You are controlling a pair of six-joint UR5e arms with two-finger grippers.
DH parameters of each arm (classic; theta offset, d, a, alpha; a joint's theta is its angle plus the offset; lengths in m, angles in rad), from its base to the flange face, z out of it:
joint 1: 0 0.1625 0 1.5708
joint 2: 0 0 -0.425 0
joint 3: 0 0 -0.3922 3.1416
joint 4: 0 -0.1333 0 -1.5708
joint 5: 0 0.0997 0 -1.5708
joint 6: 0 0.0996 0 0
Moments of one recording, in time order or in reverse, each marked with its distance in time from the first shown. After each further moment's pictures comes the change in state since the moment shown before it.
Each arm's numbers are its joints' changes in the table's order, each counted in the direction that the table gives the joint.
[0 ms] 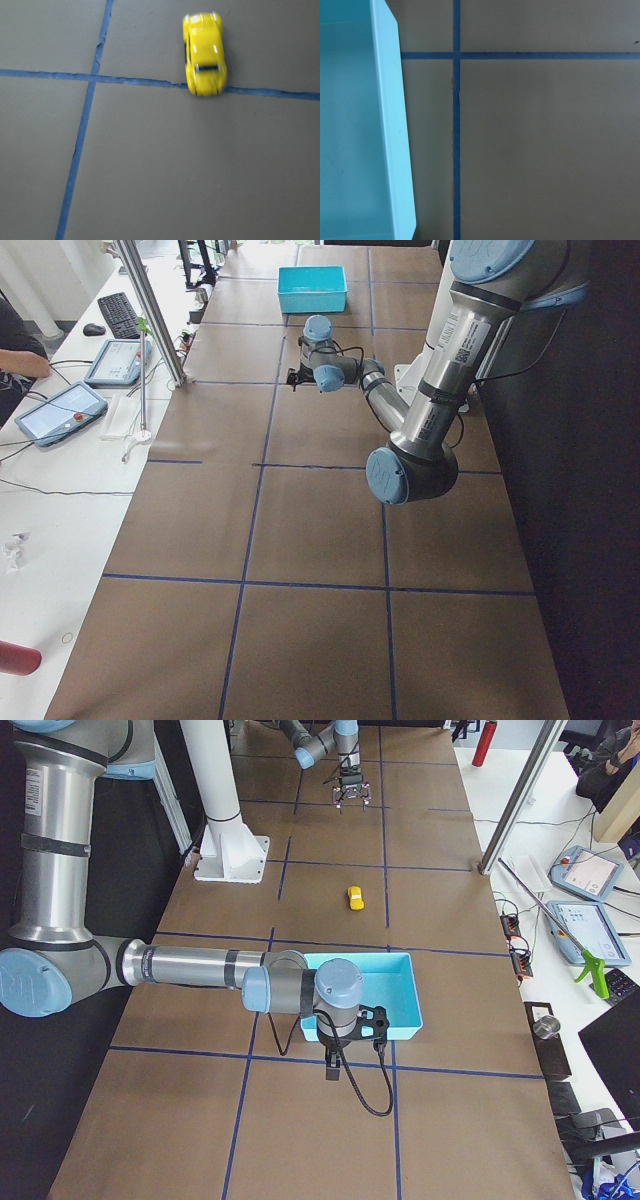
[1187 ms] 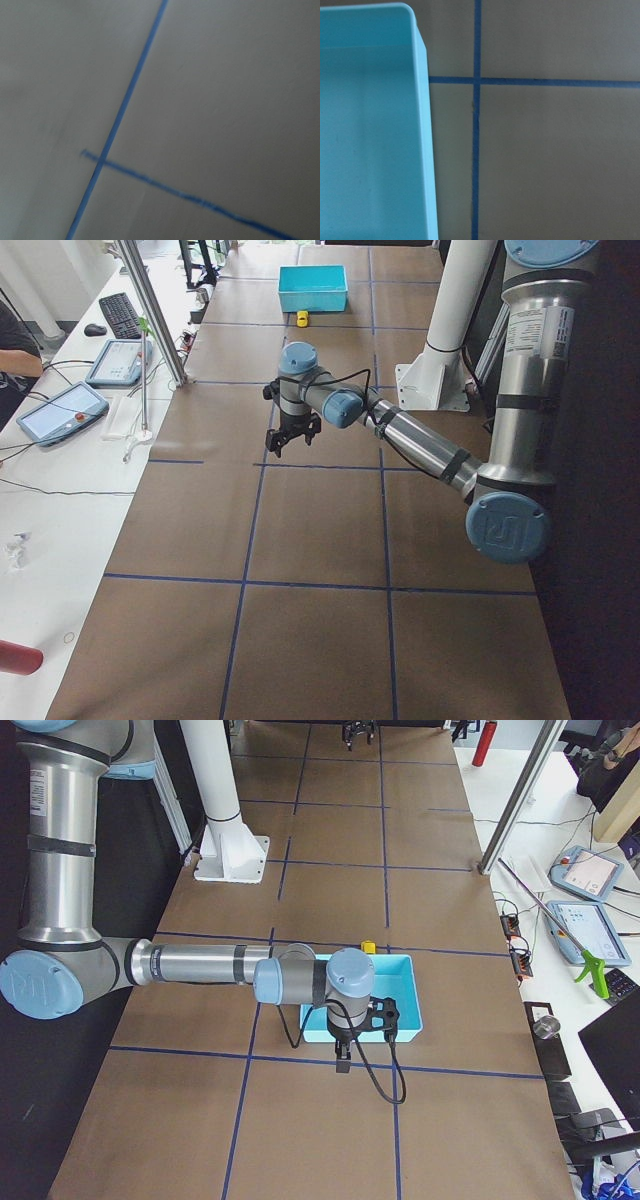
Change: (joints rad) left arm -0.541 0.444 -0.227 -0.316 -0.266 -0.002; right arm -0.042 0.122 0.015 0.115 -0.014 0.008
